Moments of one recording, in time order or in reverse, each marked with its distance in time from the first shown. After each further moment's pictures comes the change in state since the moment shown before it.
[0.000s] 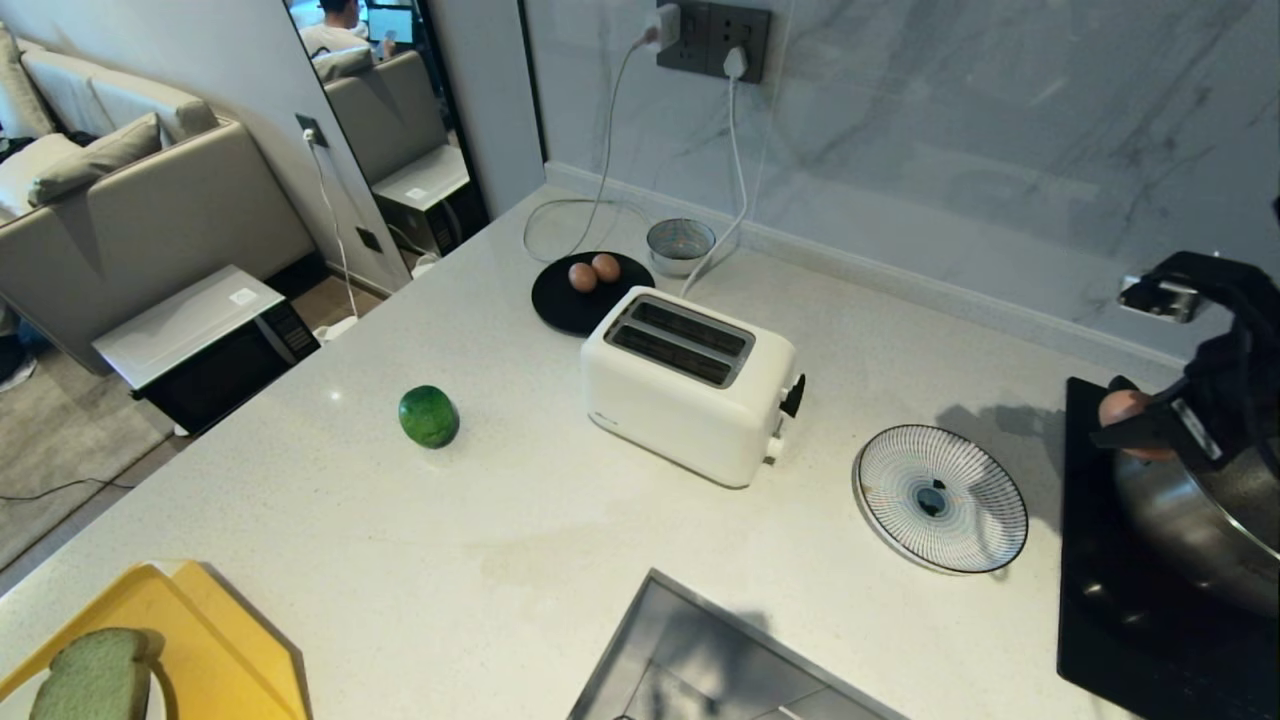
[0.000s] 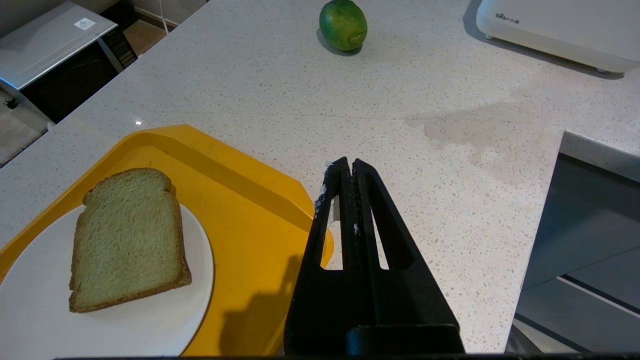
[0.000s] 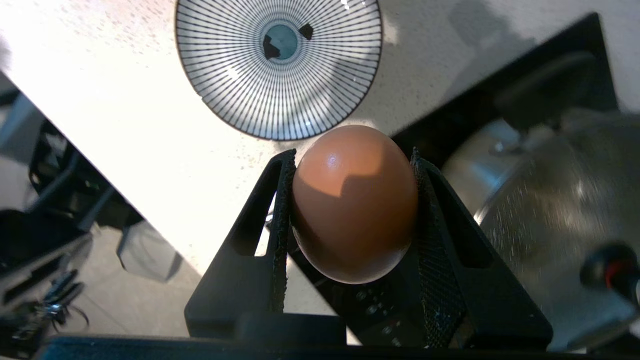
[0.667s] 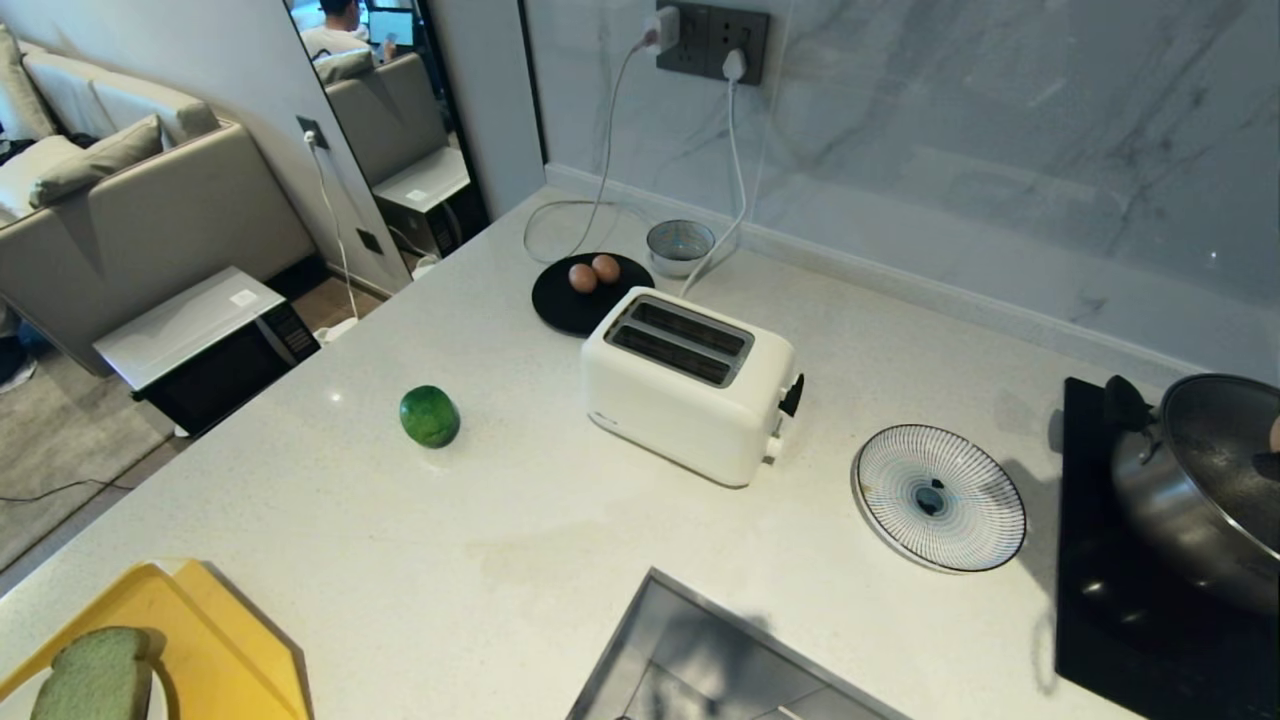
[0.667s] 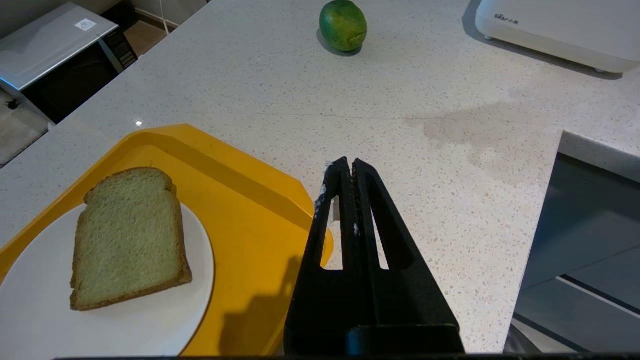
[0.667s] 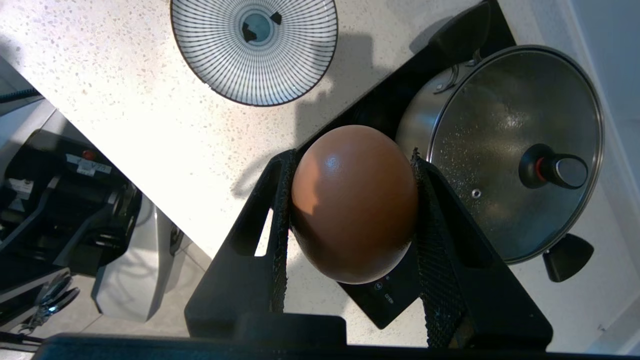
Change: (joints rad) left arm 0.001 0.000 0.000 0.000 0.000 0.000; right arm -0.011 -0.382 0.189 -0.002 -0.070 0.053
